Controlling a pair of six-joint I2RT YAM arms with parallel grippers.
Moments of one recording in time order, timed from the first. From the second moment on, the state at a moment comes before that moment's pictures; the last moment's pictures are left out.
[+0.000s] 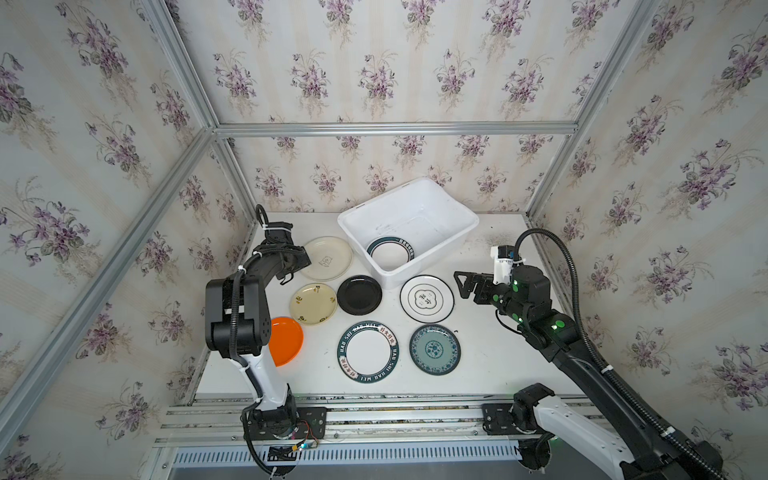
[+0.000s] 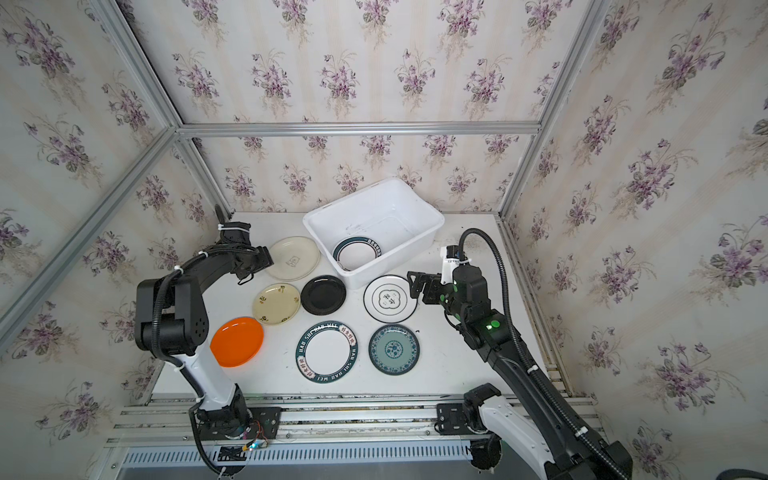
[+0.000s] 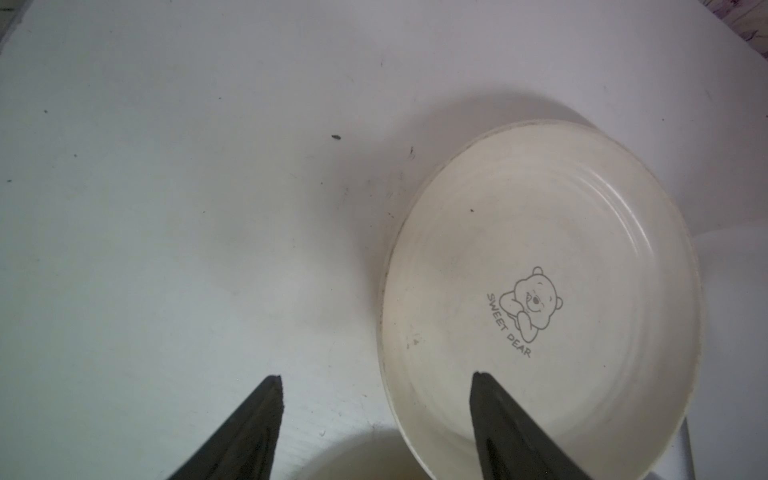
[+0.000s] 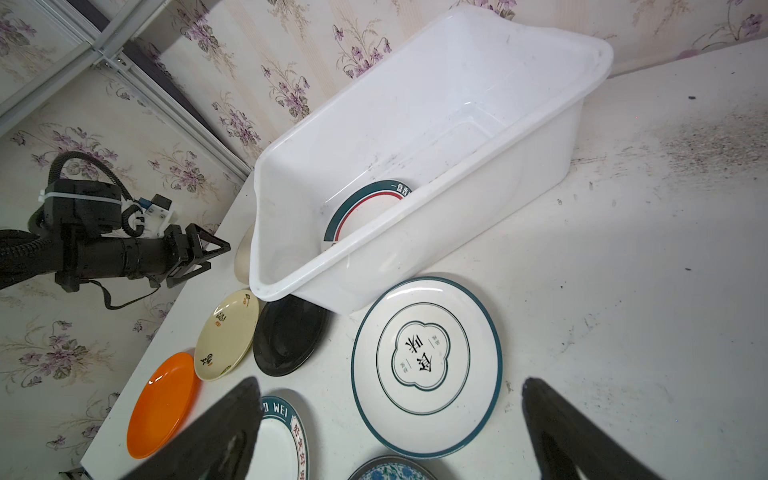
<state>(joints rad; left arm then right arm) 0.11 1.86 1.30 -0.47 -0.04 -0.38 0.35 0.86 0.73 -0.30 -0.11 0.46</state>
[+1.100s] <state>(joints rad) 0.07 2.11 1.60 -0.73 -0.18 -0.27 0.35 0.94 0.73 -0.29 -0.07 0.47</state>
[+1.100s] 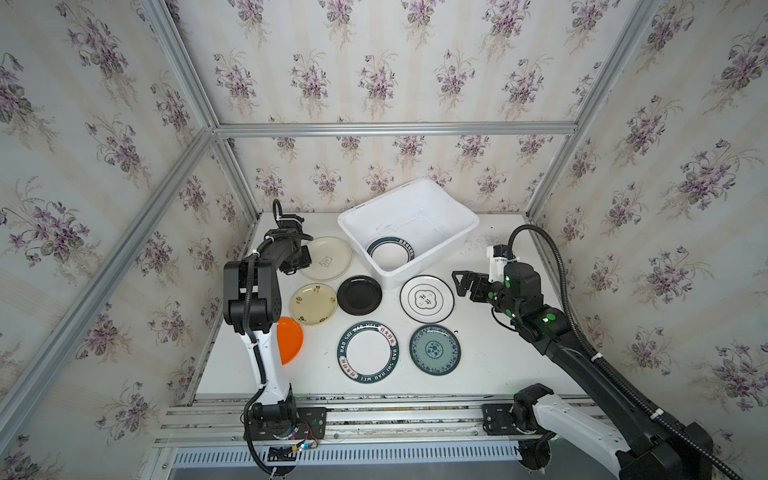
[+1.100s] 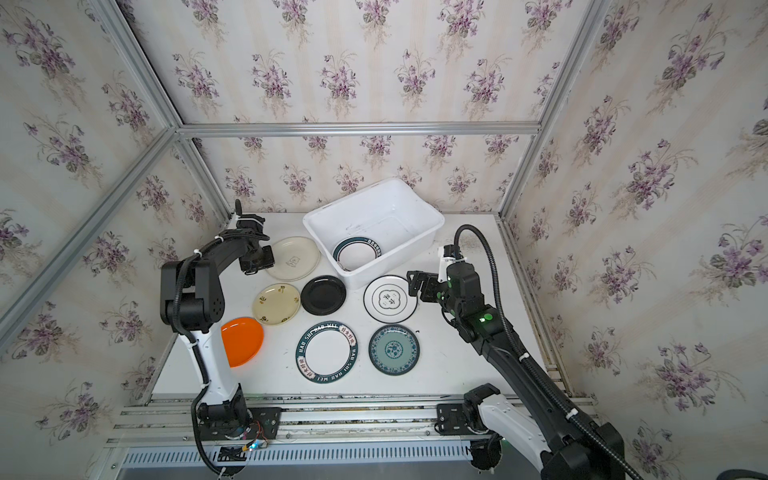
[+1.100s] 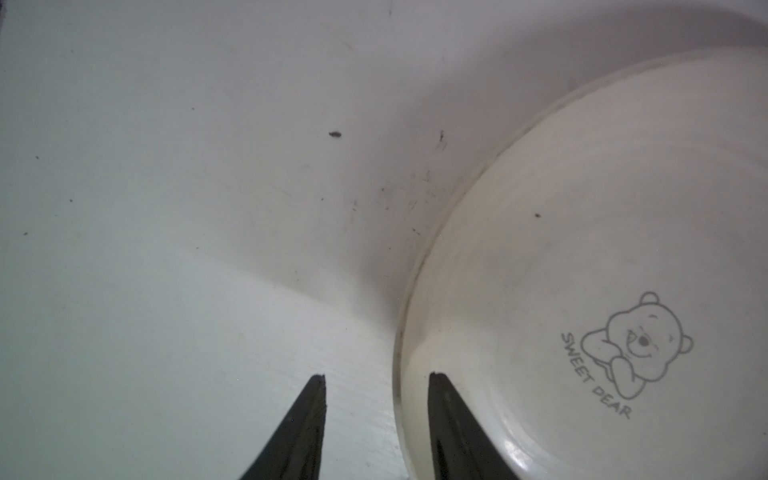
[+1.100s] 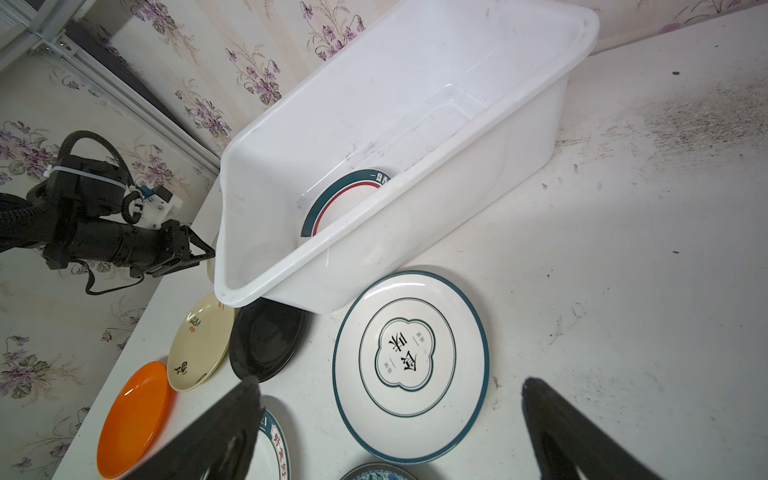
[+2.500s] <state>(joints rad) 0.02 2.29 1.91 -1.01 -0.28 -0.19 0.35 0.82 0.73 -0.33 0.07 0.44</state>
